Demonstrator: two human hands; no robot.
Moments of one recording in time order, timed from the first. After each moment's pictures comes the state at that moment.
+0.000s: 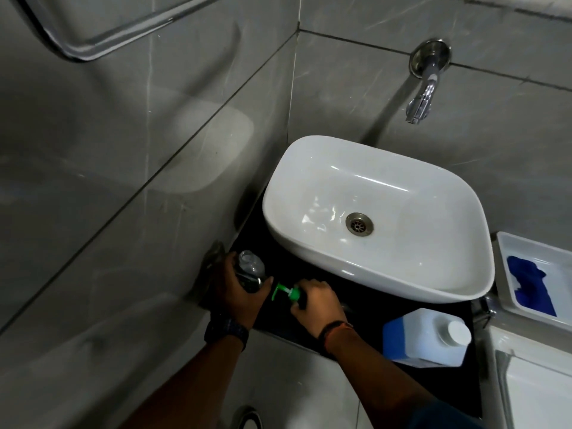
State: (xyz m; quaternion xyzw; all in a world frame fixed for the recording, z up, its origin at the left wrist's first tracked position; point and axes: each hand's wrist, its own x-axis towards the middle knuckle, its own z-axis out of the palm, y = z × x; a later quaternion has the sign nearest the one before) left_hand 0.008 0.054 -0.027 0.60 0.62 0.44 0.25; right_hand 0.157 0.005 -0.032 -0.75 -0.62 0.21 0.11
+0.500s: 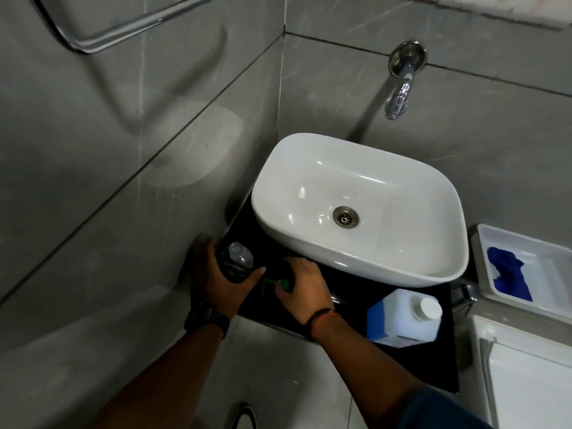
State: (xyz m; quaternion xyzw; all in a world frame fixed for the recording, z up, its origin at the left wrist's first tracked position) left_hand -0.008 0.044 -0.012 0.64 0.61 0.41 0.23; right_hand 0.151 -0.009 -0.005 -0.72 -0.61 0.17 0.28
